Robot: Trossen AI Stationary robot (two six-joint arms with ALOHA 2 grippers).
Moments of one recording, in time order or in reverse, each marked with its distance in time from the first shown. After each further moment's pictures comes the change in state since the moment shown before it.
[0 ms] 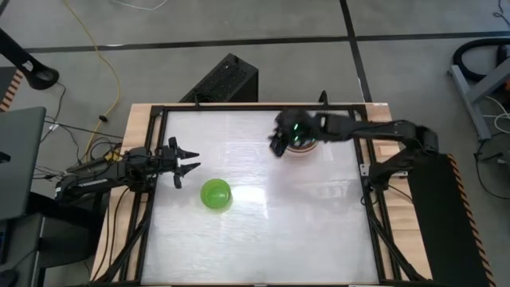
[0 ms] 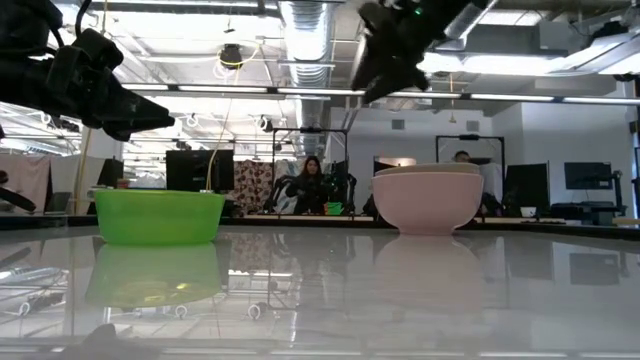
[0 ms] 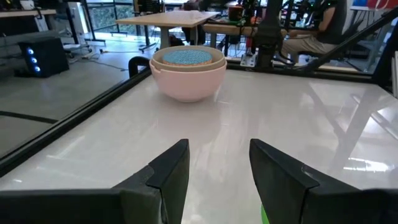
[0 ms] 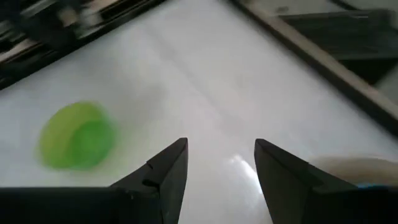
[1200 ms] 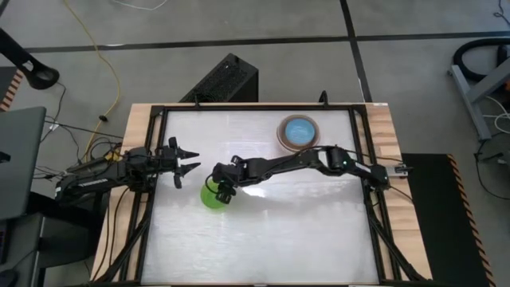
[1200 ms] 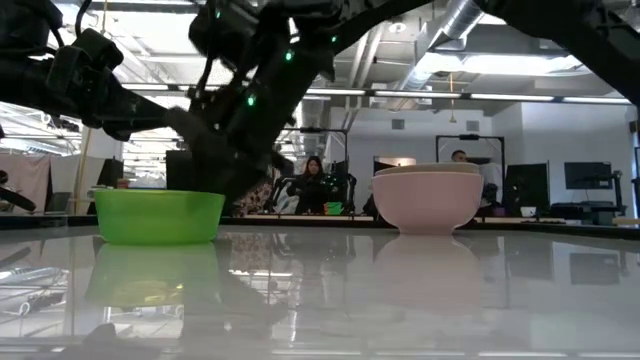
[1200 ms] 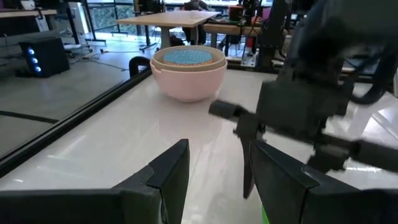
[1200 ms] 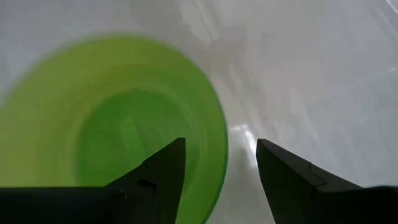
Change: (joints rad) left arm 0.000 0.001 -0.001 0.001 -0.003 0.000; right arm 0.246 0.927 0.743 -0.047 0.027 -0.019
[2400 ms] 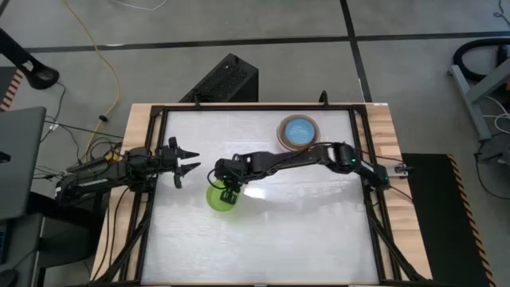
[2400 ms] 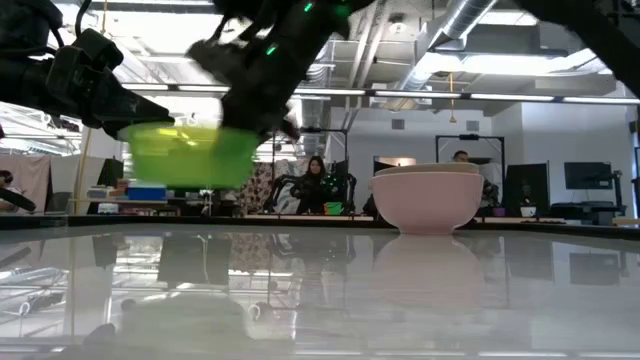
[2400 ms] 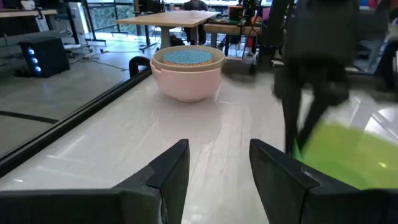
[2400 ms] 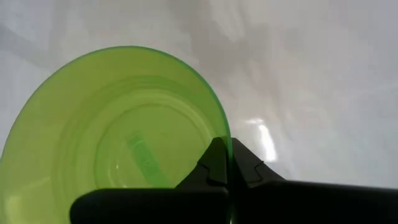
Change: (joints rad) left arm 0.000 0.000 0.000 0.000 0.000 0.000; right arm 0.001 -0.108 0.015 -0.140 -0.120 -0.059
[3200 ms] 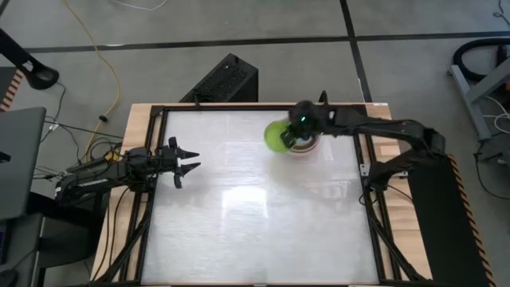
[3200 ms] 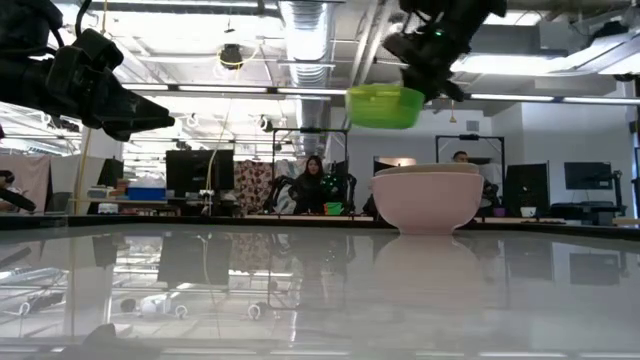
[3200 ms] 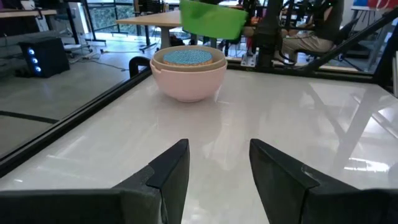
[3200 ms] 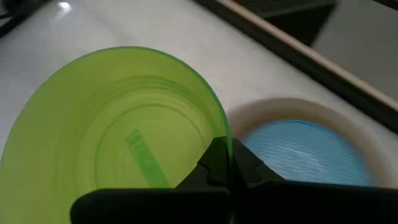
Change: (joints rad) left arm 0.000 0.000 0.000 0.000 0.000 0.000; right arm -0.383 -0.900 -0.820 0.025 0.119 0.157
